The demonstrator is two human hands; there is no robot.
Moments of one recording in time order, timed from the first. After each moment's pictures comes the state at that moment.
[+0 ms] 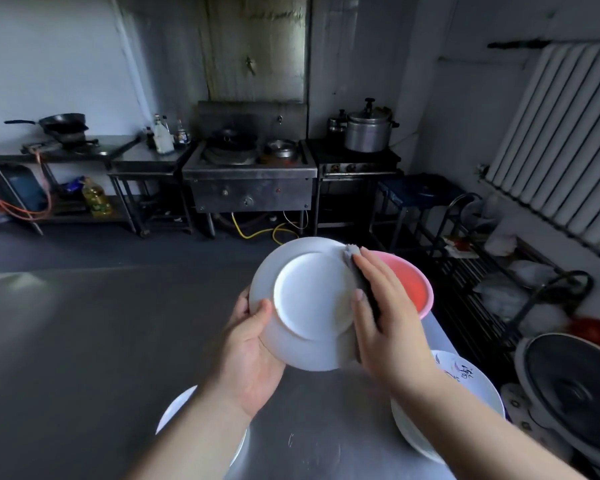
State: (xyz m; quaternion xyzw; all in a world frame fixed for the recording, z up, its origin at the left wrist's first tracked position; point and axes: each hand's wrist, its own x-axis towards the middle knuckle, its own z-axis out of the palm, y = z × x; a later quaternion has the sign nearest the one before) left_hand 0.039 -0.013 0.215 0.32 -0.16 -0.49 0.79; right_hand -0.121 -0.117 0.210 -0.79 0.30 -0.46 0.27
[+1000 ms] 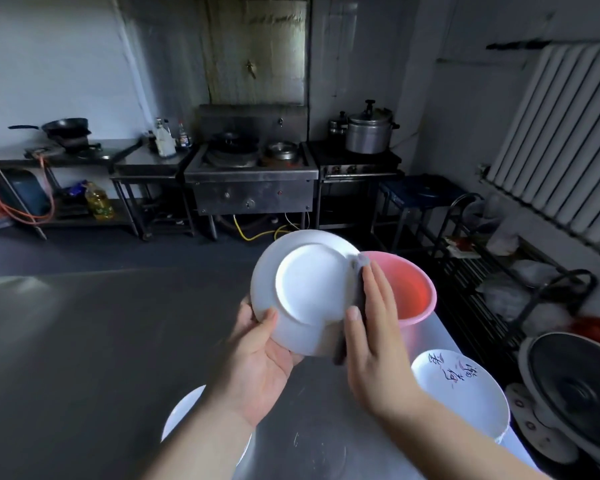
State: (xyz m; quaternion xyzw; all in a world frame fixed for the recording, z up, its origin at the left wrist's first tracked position) left_hand 0.041 0.000 0.210 0.31 -0.21 -0.52 0.77; right_hand -0.108 -0.096 0.179 -0.78 0.28 -0.48 0.31
